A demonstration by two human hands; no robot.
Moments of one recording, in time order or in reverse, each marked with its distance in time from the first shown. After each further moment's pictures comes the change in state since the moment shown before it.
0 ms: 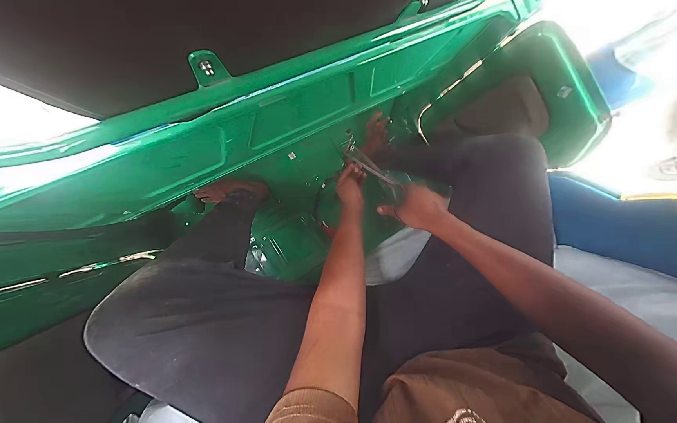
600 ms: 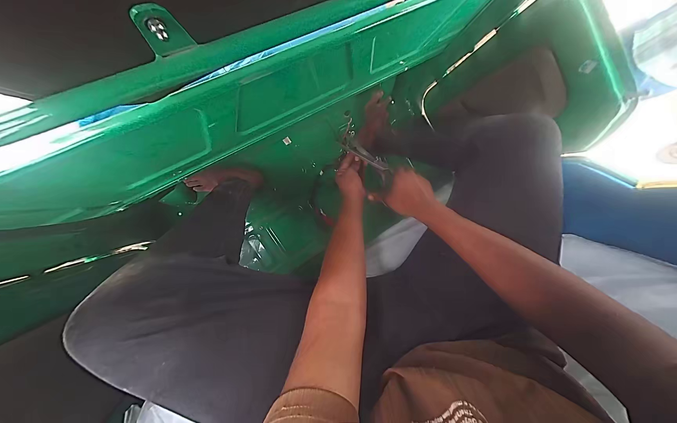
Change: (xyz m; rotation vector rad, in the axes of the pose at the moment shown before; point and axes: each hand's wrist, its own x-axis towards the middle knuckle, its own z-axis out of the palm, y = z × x) left_hand 0.003 -0.014 -0.004 0.001 -0.027 0.031; right_hand 0.033 -0.014 0.025 -0.056 0.036 -0.041
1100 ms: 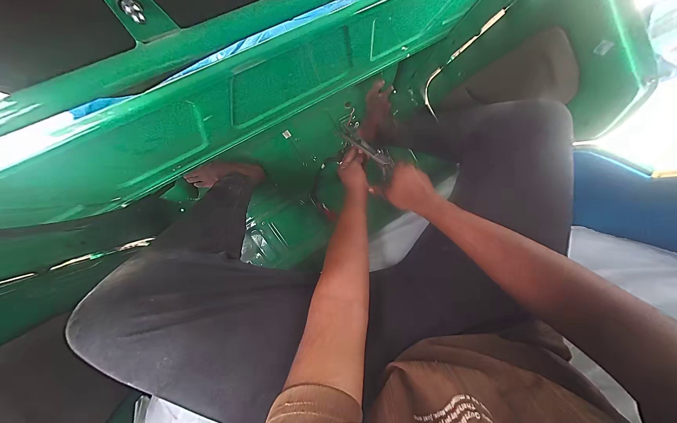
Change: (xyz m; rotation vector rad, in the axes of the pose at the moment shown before) left_hand -0.003 -0.004 0.003 0.077 0.013 0.022; right_hand 0.001 -0.002 0.006 0.053 -0.013 -0.012
